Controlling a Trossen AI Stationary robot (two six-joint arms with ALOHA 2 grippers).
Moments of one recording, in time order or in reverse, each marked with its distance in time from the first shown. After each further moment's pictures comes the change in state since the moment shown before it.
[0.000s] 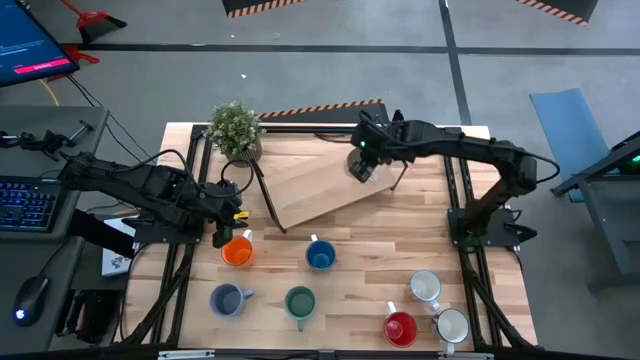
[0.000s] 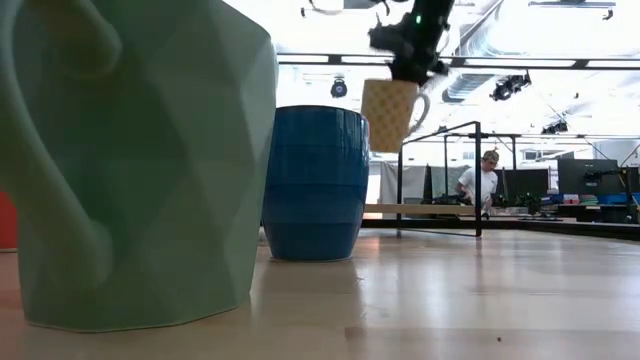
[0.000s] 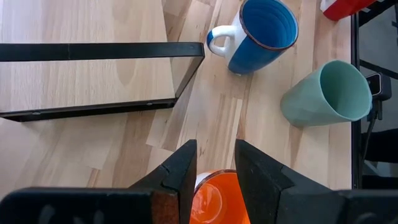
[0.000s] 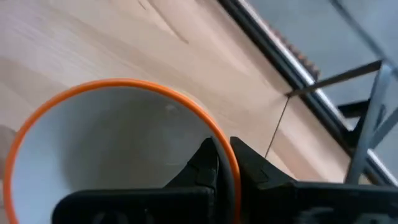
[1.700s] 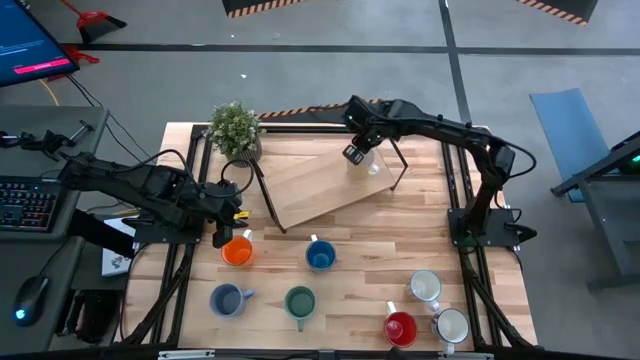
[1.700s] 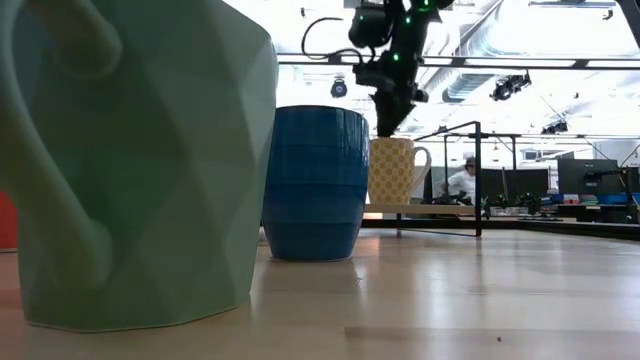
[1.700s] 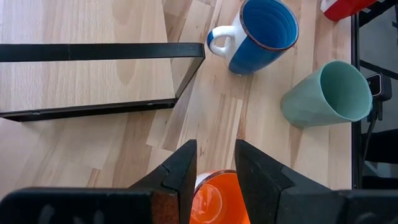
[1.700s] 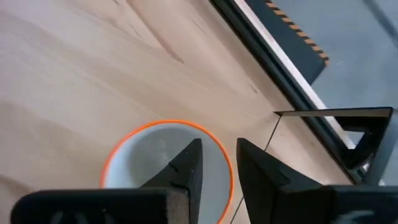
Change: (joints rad) left arm 0.000 0.000 0.000 0.000 0.000 0.001; right arm -0.168 0.174 0.164 -0.034 -0.113 -0.146
